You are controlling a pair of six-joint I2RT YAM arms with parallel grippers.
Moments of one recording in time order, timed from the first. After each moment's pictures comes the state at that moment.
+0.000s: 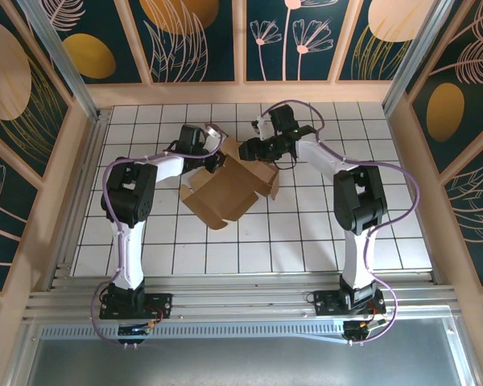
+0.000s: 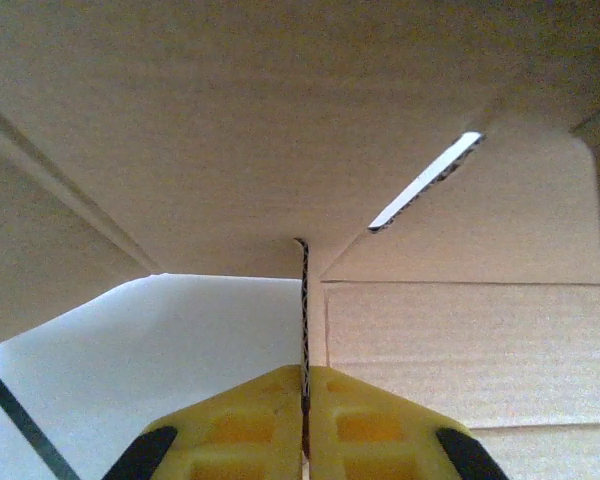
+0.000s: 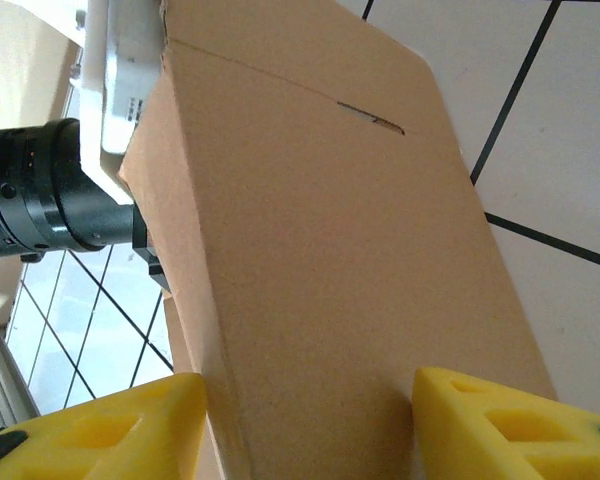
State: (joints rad) left arm -0.32 2.16 1.38 0.03 0.47 0.23; right arm 0.45 2.02 1.61 -0.50 -0.59 0.29
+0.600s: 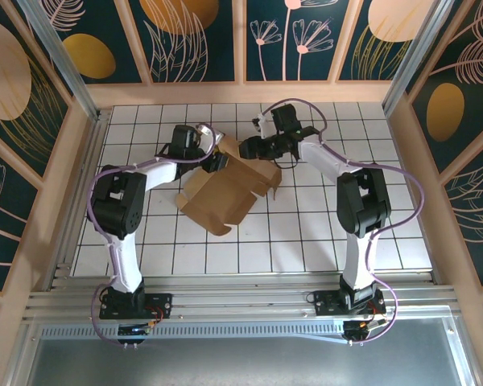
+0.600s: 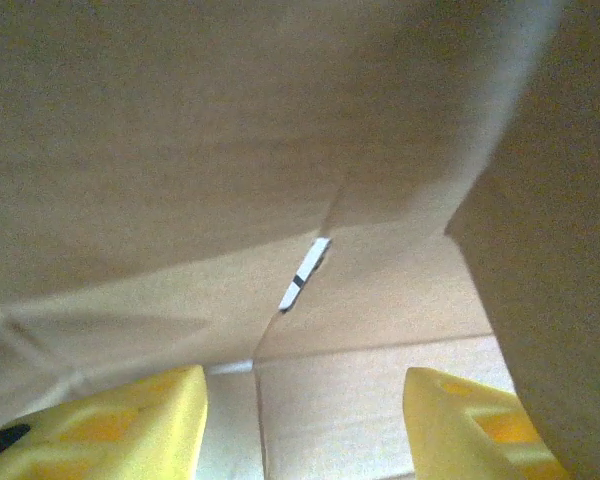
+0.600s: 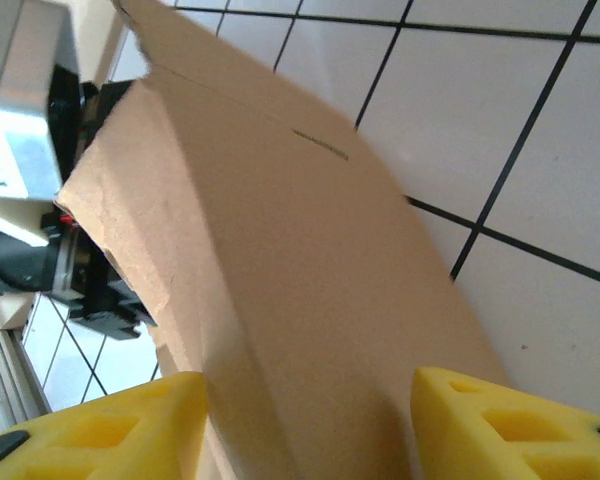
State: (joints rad) left arm -0.32 1.97 1.23 0.11 0.47 0.14; right arm 0.44 1.97 1.58 -0.45 -0.60 0.29
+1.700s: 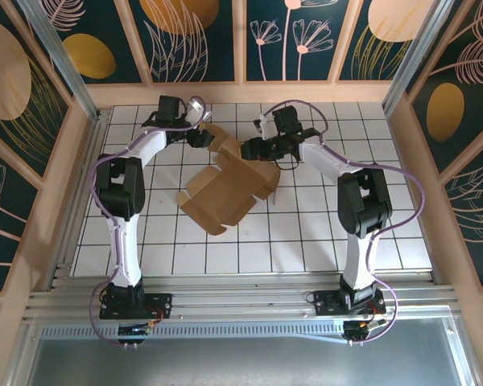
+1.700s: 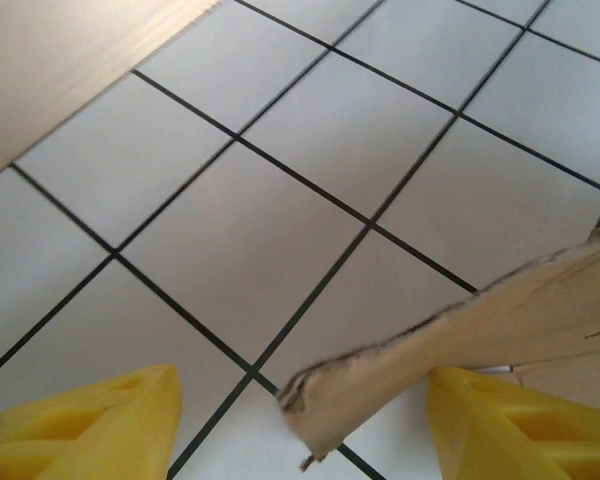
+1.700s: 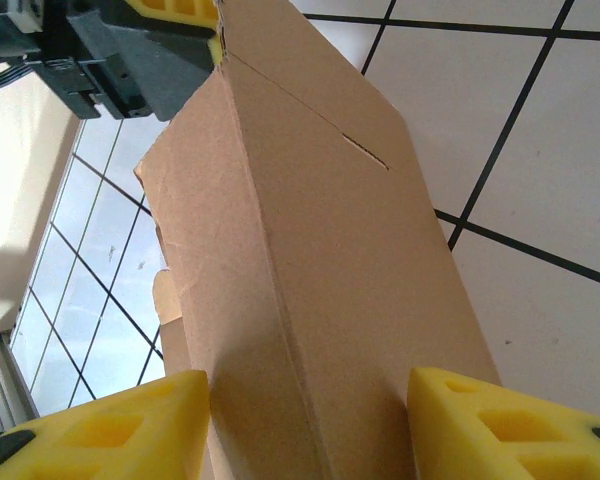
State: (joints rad) left arm -0.17 2.25 1.82 -0.35 0.55 0.50; right arm 0.44 1.97 1.55 -0.43 -0.59 0.28
